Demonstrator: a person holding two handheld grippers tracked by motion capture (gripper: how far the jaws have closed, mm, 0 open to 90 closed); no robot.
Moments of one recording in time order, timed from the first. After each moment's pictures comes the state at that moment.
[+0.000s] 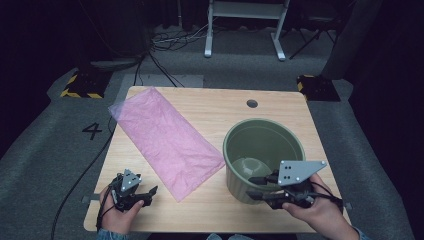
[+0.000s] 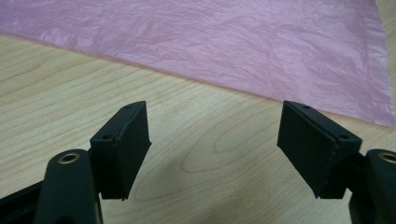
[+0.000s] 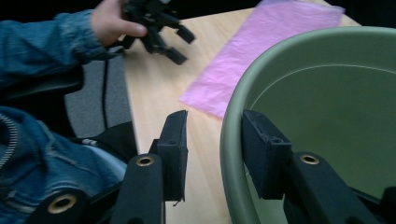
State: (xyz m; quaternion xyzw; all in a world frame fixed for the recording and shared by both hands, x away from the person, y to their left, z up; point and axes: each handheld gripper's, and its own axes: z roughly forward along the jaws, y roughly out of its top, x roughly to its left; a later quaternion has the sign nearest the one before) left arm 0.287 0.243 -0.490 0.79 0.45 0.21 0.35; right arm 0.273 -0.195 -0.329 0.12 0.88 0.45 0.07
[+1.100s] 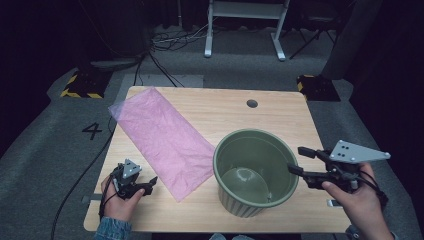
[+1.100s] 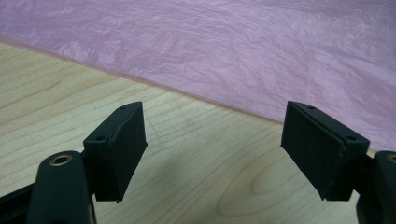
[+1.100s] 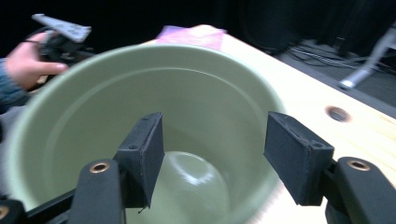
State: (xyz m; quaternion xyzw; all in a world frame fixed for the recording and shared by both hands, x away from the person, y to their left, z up) left arm 0.318 0.247 -0.489 0.78 0.47 0.21 0.35; right arm 0.294 -0.292 -0.305 0.29 0.80 0.48 0.19
